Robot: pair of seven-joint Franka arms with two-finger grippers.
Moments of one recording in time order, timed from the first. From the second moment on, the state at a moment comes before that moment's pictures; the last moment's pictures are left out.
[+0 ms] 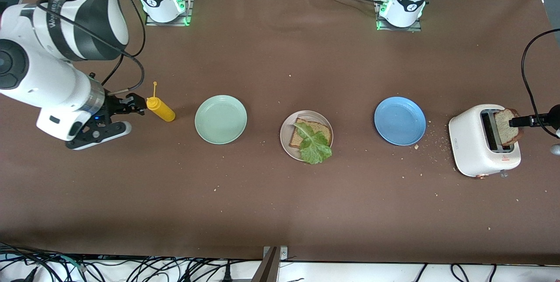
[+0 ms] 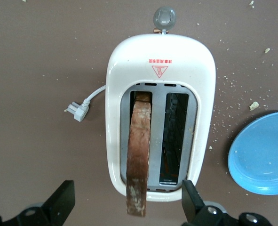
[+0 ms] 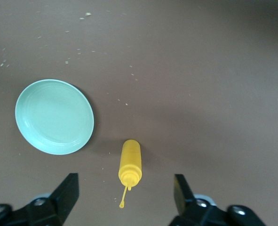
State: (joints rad) left arm 0.27 0.46 0.06 -1.48 0.08 1.72 0.22; right arm 0.56 0.40 -0.47 -1.35 0.13 1.58 -0.17
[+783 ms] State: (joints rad) left arm 0.27 0.49 0.06 -1.55 0.08 1.78 0.22; right arm 0.47 0.21 -0.46 -1.33 0.12 1.33 -0.09
